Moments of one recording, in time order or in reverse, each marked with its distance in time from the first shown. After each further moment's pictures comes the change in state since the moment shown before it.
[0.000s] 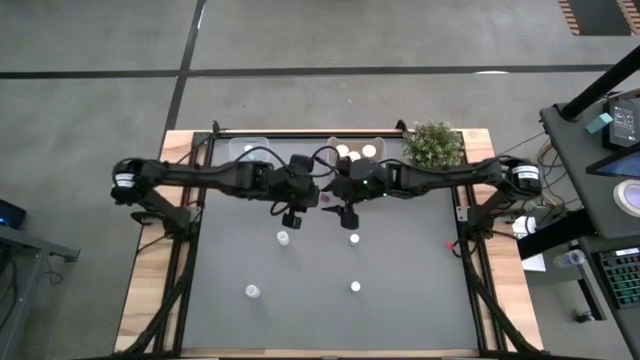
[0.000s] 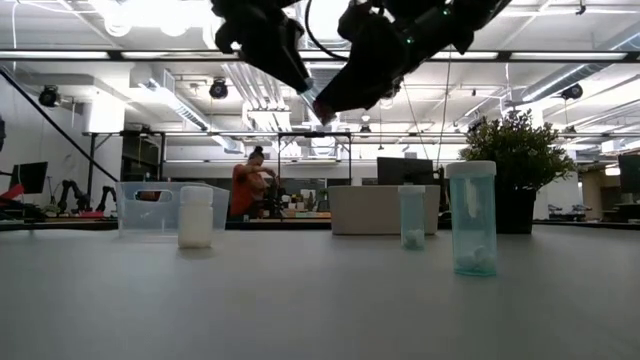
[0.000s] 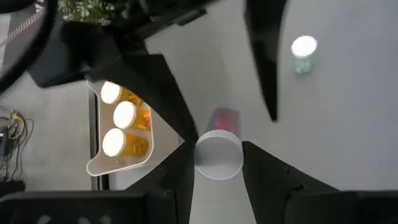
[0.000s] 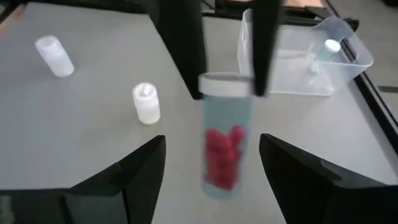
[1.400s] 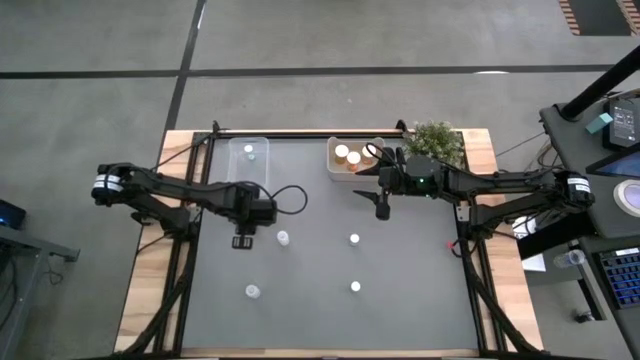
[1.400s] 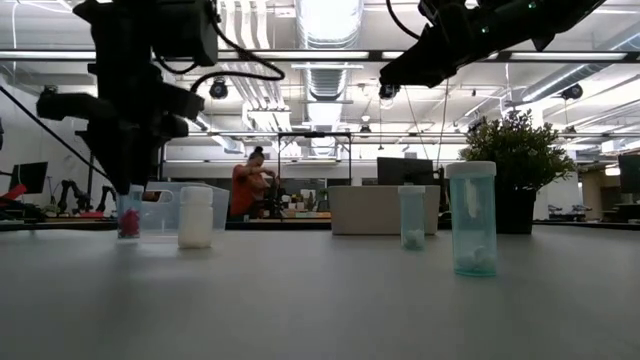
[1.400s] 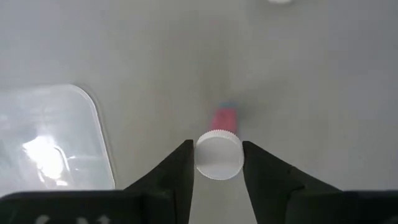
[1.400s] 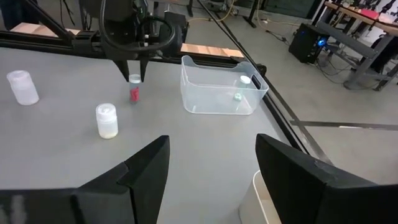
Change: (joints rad) left arm -0.061 -0.157 -0.458 -0.382 0.070 -0.443; right arm -0.039 -0.452 -0.398 0.213 0.131 -0.037
